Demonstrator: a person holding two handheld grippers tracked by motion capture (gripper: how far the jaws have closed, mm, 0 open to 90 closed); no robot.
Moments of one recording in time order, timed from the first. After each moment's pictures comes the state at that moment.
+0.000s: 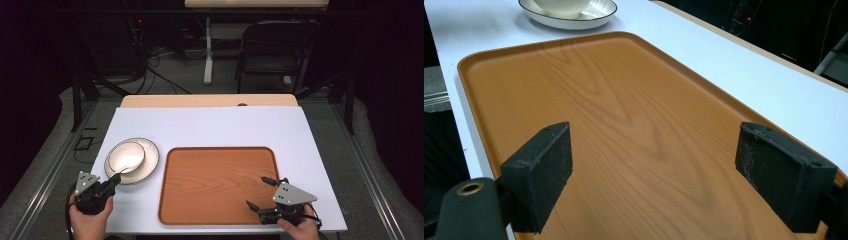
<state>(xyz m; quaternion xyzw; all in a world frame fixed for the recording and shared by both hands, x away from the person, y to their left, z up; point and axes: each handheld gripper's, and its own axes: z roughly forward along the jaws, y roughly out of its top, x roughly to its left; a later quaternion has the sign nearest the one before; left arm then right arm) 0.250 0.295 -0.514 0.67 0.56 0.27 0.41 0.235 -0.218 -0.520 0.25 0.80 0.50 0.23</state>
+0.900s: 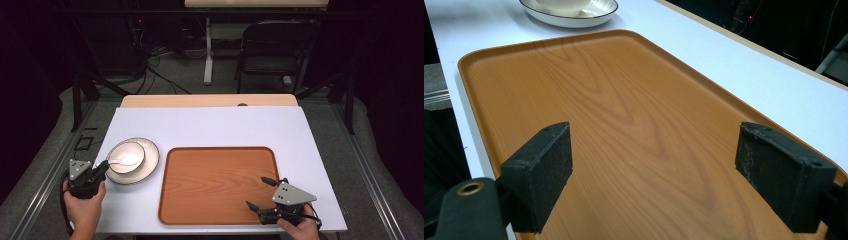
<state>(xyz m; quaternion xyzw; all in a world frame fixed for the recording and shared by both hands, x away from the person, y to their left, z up) 0.291 0.323 -0.515 0.63 0.59 0.32 0.39 0.236 -0.218 -0.520 0.25 0.80 0.49 0.23</state>
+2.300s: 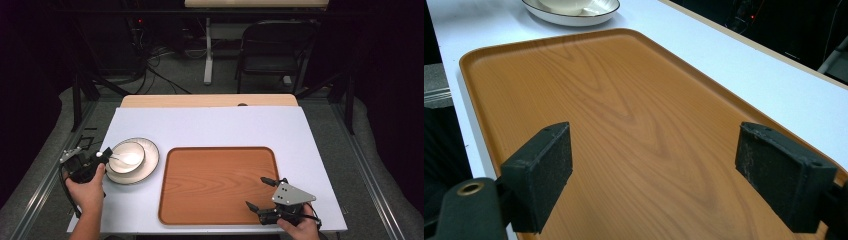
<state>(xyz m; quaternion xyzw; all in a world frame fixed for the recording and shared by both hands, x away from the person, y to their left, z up) 0.335 0.341 -0.524 0.52 0.67 0.25 0.46 0.236 -0.217 -0.520 0.24 0.80 0.49 0.23</state>
